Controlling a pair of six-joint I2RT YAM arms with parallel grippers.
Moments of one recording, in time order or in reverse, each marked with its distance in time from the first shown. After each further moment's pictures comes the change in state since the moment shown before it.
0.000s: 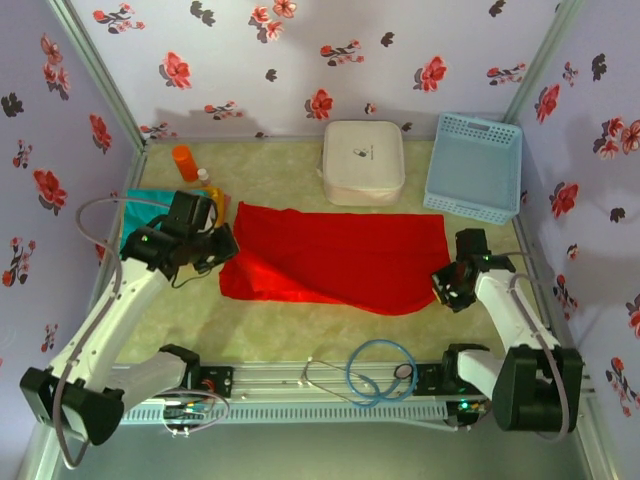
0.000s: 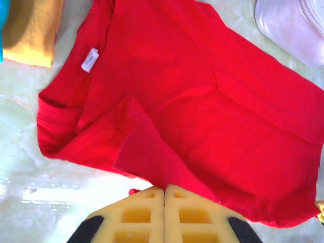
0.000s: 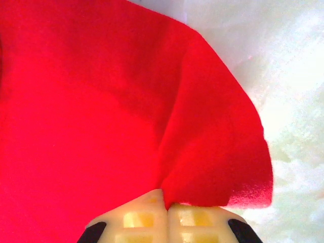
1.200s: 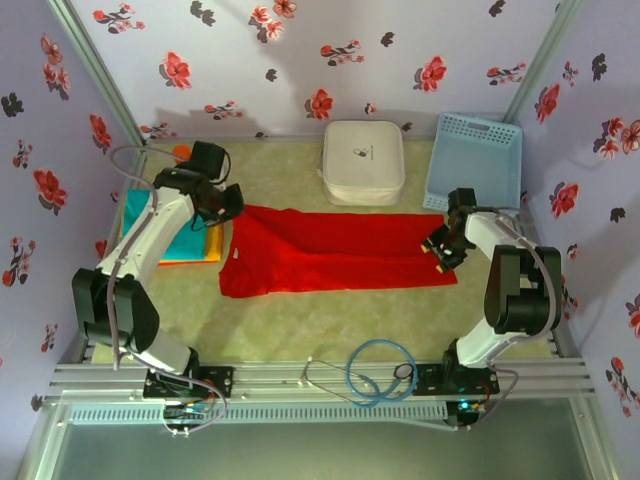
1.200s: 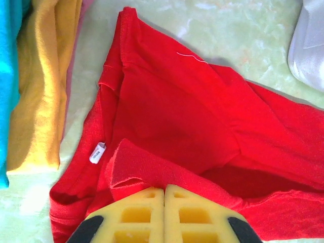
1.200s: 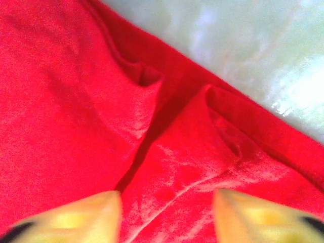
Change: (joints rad) left arm 0.109 0.472 0.309 0.041 -0.024 0.196; right arm -0.010 0.510 0.338 0.136 -0.013 -0.164
